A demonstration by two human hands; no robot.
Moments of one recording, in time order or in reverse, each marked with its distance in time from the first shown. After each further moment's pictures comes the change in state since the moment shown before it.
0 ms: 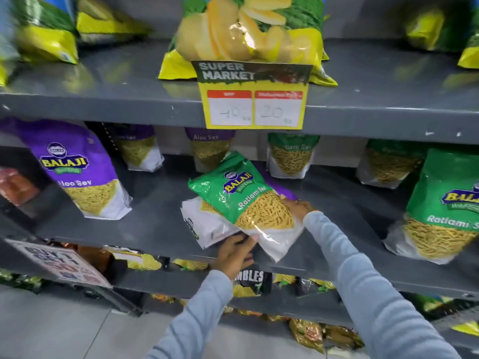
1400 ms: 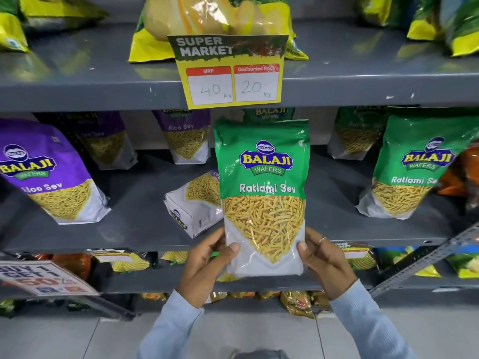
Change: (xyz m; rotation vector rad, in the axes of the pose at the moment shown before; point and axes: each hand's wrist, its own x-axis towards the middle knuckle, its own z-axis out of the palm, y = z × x) left_hand -0.081 0.021 -0.043 0.110 -0.326 0.433; right_hand -0.183 0.098 0.013 0.630 -0.033 -0.459
